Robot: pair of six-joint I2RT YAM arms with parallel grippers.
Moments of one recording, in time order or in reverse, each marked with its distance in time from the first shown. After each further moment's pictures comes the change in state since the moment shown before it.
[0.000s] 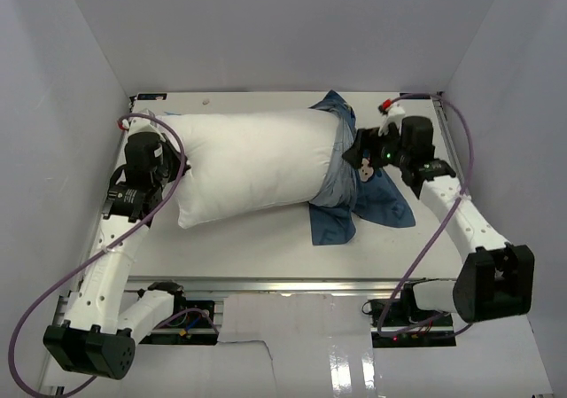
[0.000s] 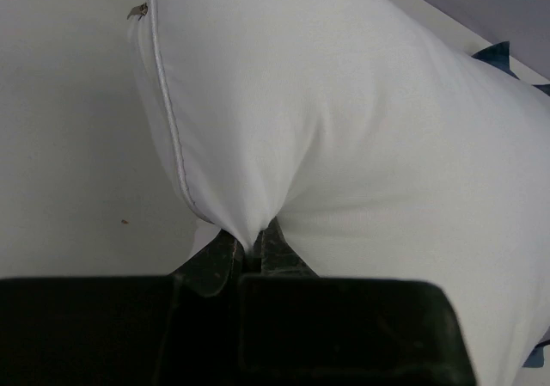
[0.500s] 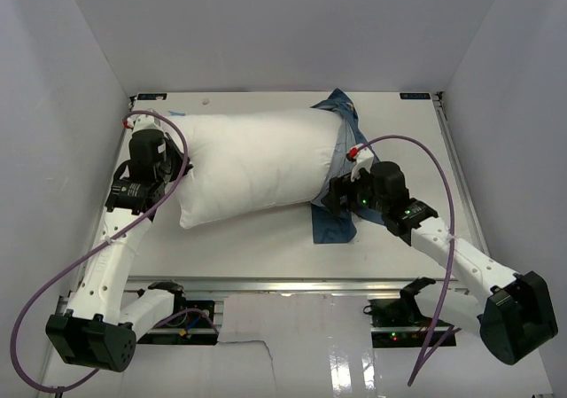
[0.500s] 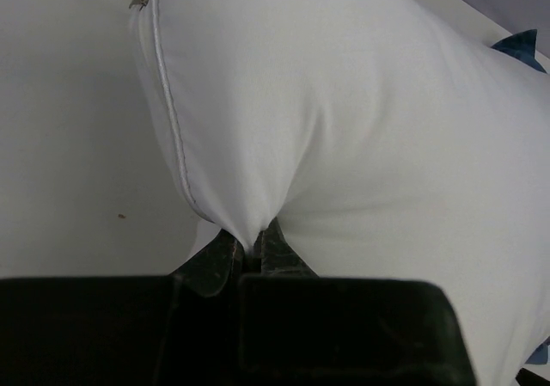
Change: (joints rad) left arm 0.006 0.059 0.004 0.002 0.023 -0.002; right arm 0.339 -0.290 -0.445 0.077 0.190 -0.010
